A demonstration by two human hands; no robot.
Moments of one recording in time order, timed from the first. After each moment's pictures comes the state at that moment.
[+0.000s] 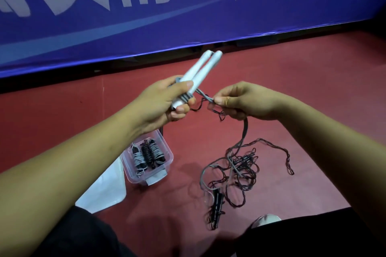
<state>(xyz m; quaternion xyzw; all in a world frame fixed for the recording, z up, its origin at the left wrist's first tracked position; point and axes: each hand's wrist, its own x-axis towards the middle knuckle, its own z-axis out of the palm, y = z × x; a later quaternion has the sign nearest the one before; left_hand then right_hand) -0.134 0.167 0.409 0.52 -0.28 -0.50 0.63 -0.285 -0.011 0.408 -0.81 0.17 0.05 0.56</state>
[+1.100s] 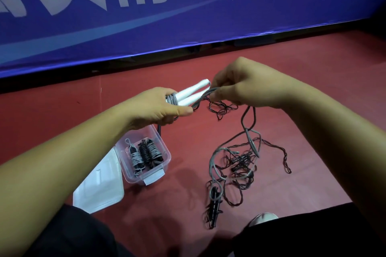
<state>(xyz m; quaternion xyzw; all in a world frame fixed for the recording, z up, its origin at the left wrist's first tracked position) -0.119 0.170 0.403 0.71 -0.37 -0.44 0.41 -0.292 0.022 0.477 -0.93 0.15 -0.01 0.33</state>
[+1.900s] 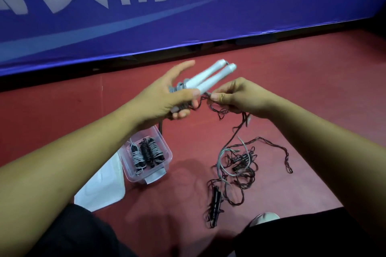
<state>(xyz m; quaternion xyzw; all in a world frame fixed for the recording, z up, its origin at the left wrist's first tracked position) -0.131 0.166 0.407 0.56 -0.39 -0.45 0.58 -0.277 -0.013 0.396 -0.83 0.17 -0.03 0.53</state>
